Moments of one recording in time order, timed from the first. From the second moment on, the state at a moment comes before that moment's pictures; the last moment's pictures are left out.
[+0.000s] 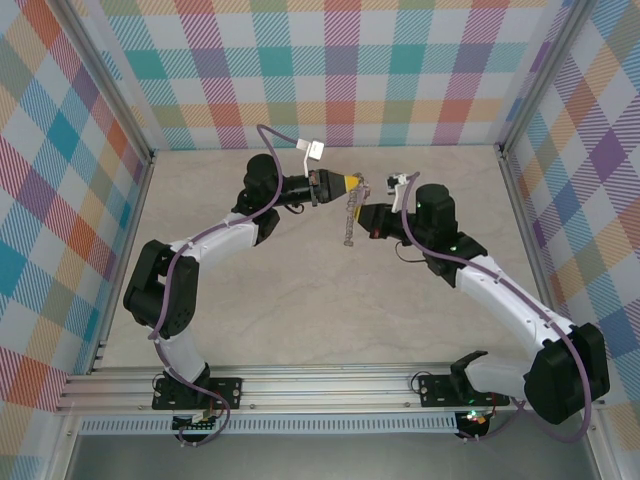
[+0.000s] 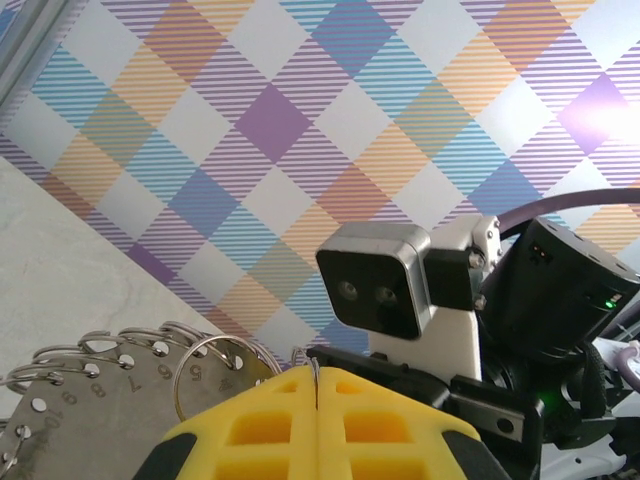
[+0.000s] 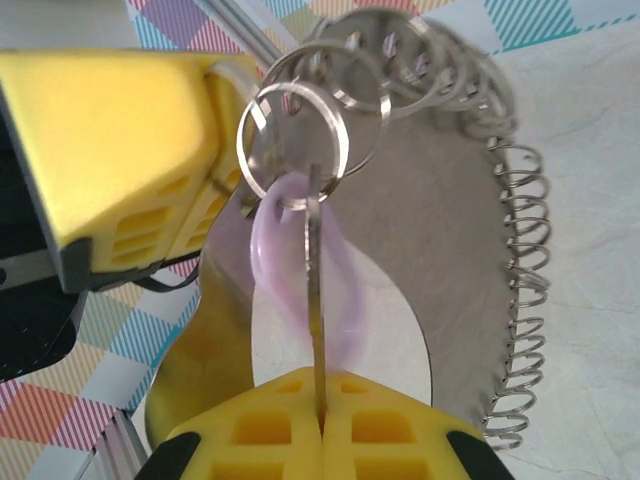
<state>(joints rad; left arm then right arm) -0.50 1.77 1.25 0.71 0.95 -0.88 0.49 1.20 0.90 -0.02 -0.45 0.57</state>
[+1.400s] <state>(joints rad) -0.50 1.78 1.24 0.78 0.95 -0.92 0.41 1.14 0.89 0.15 -0.48 0.84</state>
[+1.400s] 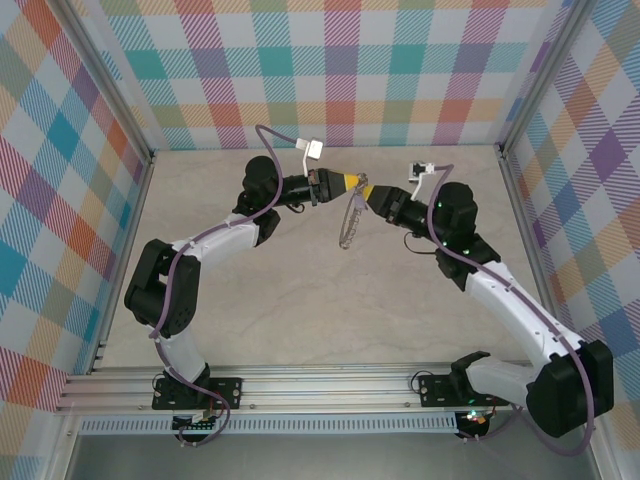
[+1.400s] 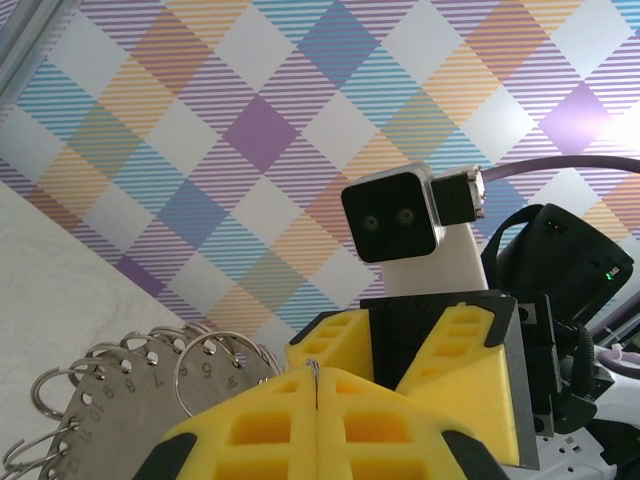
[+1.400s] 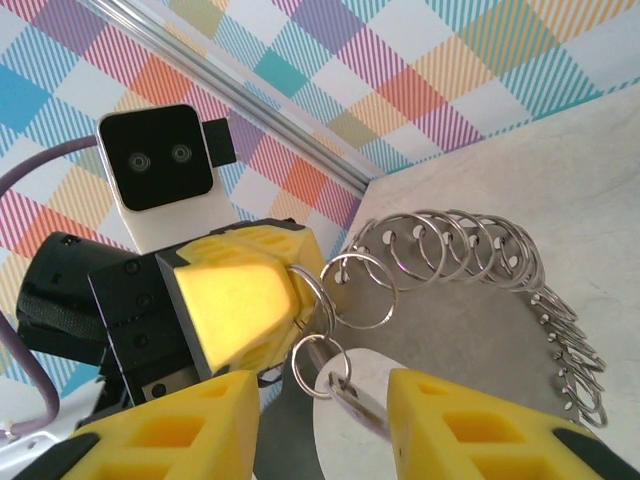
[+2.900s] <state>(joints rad) -0.50 1.78 1.23 0.80 0.94 -0.94 0.39 1.25 0.92 0.28 -0.53 0.92</state>
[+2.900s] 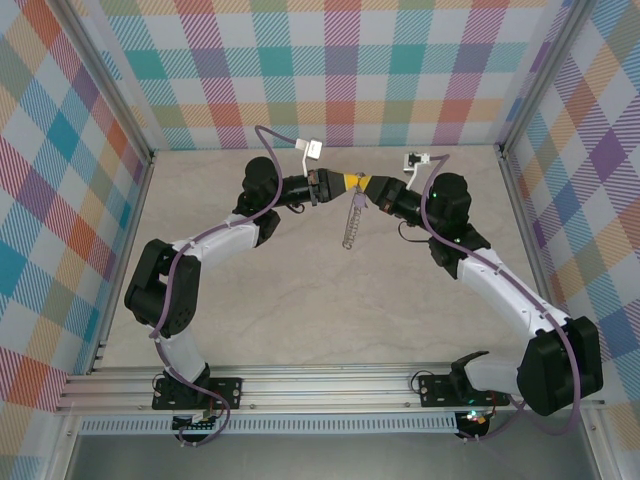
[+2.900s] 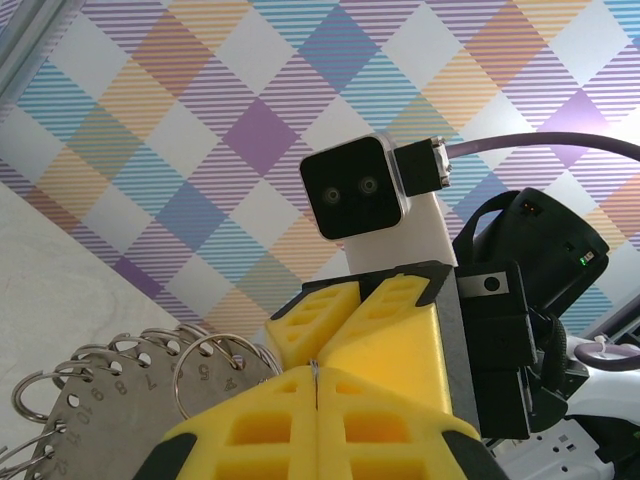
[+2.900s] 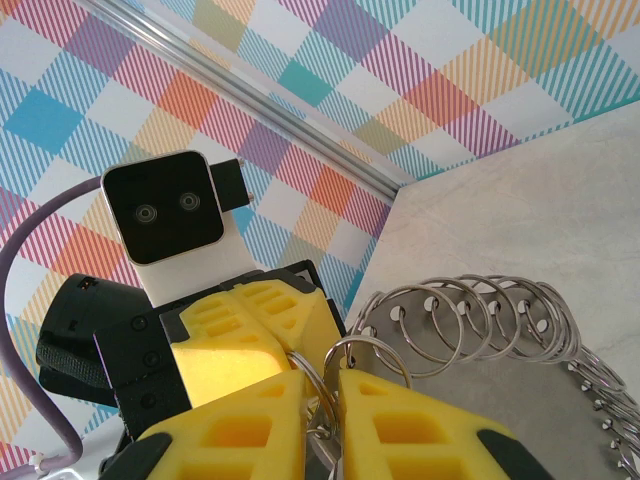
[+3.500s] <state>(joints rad) -0.50 1.78 1.23 0.81 0.91 -0.95 0.38 1.28 0.93 0.32 -0.57 0.94</state>
